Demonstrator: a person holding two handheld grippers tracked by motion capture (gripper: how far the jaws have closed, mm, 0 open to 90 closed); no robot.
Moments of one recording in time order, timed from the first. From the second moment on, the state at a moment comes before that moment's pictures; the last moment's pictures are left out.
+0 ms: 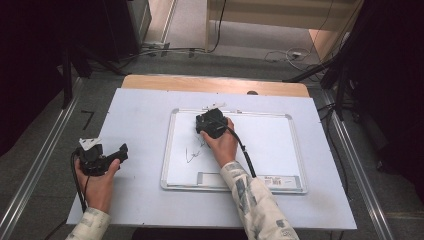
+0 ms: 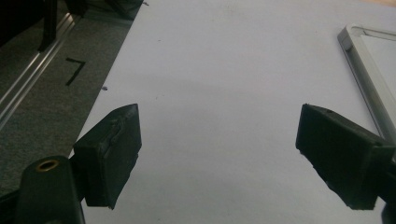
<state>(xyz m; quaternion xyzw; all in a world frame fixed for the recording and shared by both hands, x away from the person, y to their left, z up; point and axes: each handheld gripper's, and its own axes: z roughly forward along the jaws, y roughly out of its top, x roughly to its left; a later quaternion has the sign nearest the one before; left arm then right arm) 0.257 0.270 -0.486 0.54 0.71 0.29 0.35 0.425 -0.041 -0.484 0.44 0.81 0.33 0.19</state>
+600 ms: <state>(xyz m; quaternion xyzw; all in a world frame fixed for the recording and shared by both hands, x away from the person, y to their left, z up) 0.259 0.268 -0.486 0.54 0.71 0.29 0.35 0.397 -0.028 -0.485 0.43 0.82 0.33 0.19</state>
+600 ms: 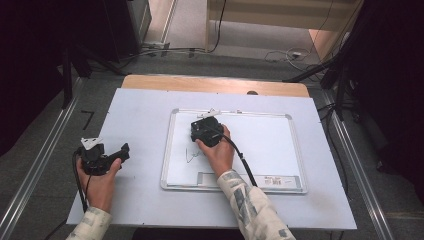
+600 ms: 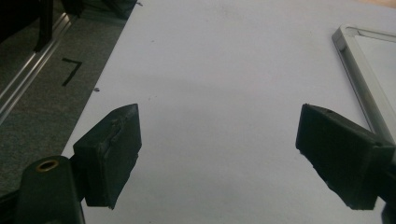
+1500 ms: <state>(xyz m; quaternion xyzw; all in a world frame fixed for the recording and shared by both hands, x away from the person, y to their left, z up) 0.259 0.266 -0.486 0.55 0.70 0.29 0.35 0.345 0.013 -0.488 0.39 0.84 0.33 0.17</state>
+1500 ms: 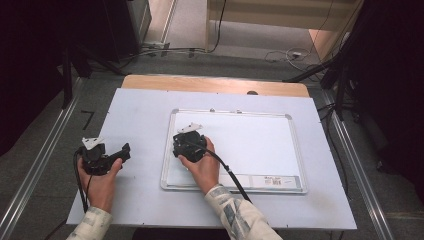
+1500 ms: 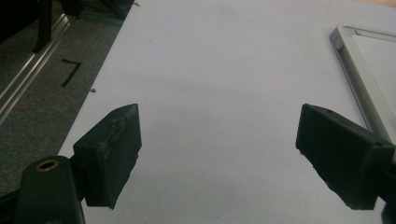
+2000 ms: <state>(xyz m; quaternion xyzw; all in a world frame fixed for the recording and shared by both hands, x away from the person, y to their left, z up) 0.257 0.268 -0.485 0.55 0.70 0.29 0.35 0.349 0.001 -0.487 0.39 0.84 0.33 0.18</state>
